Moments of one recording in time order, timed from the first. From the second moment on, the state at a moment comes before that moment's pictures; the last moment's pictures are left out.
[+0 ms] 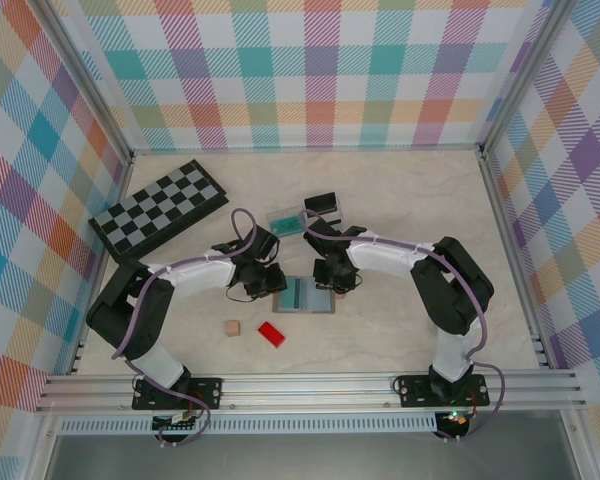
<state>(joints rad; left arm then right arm) -0.61 1.64 0.87 -0.42 0.23 -0.82 0.78 1.85 1.19 -0.72 -0.05 0.86</state>
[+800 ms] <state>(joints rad) -0.61 1.62 0.87 -0.41 0.22 -0.82 0.77 1.79 1.18 -0.70 -0.05 0.84</state>
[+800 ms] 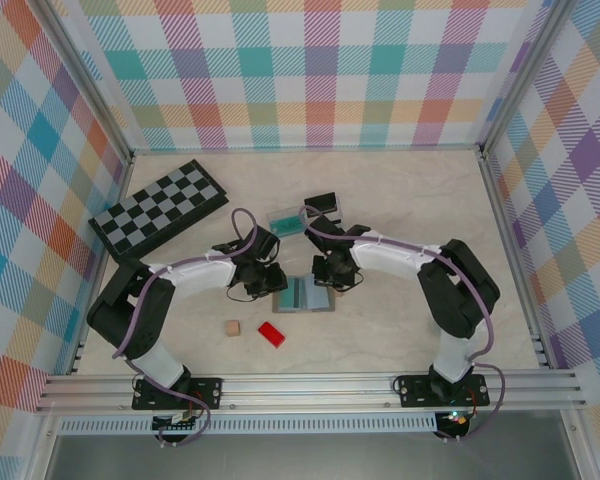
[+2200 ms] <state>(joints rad) -0.61 1.62 0.86 -0.41 0.24 -0.84 0.76 1.85 1.07 -0.37 -0.39 0.80</state>
